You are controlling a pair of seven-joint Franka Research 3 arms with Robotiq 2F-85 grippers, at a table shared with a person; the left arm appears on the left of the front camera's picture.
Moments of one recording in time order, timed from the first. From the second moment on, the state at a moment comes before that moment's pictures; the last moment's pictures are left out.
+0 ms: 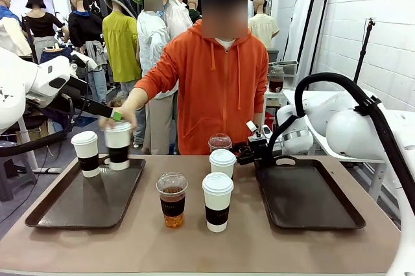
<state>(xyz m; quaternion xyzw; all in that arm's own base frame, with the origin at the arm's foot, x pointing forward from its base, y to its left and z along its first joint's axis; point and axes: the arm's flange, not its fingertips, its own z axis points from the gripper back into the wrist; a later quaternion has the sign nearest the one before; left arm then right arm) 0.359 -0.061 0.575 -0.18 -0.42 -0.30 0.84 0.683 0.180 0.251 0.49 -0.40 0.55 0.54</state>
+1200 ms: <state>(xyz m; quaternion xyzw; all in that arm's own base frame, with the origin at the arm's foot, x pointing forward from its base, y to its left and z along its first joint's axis) 0.359 -0.061 0.575 -0.18 -0.42 -0.30 0.84 0.688 0.210 0.241 0.51 -0.38 0.54 0.55</state>
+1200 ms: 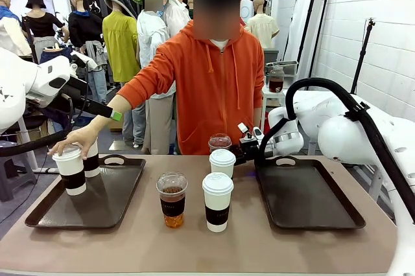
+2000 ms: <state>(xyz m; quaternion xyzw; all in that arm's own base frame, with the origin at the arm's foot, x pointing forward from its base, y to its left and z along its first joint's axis) 0.359 -0.061 0.575 -0.18 -0.42 -0.30 0.84 0.694 0.194 0.255 0.51 -0.39 0.53 0.55</state>
